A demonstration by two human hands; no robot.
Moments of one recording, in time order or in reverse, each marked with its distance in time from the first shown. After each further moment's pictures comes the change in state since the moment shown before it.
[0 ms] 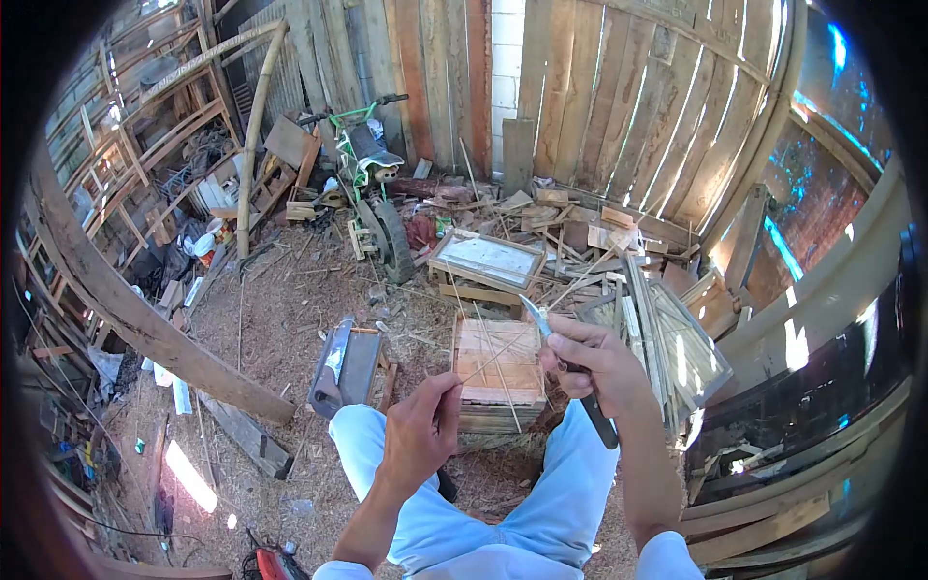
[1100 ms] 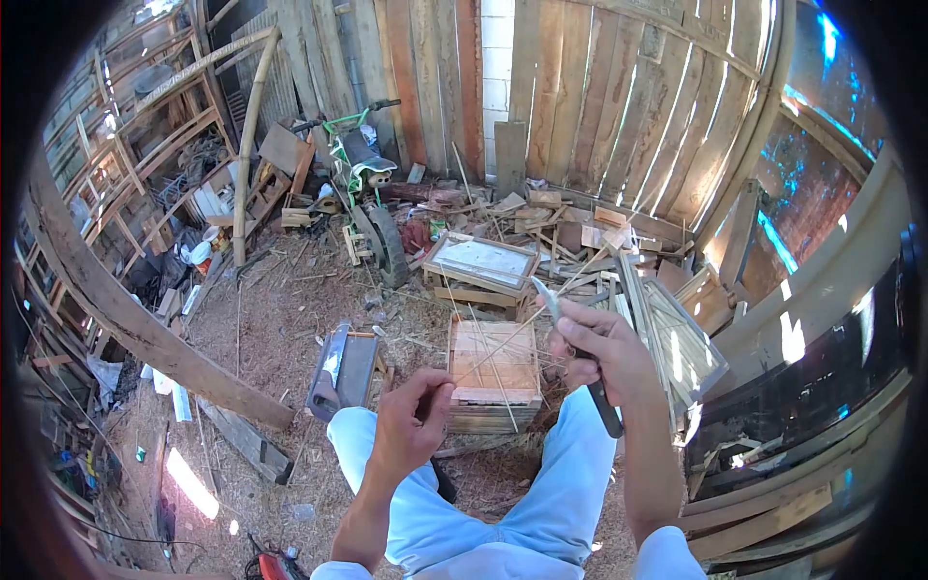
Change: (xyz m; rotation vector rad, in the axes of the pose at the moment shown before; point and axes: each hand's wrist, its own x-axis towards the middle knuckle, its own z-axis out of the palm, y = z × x) left_hand 0.003 -0.008 -0.008 -0.236 -0.121 -0.160; right_hand -0.009 -0.011 -0.007 -0.058 0.013 -0.134
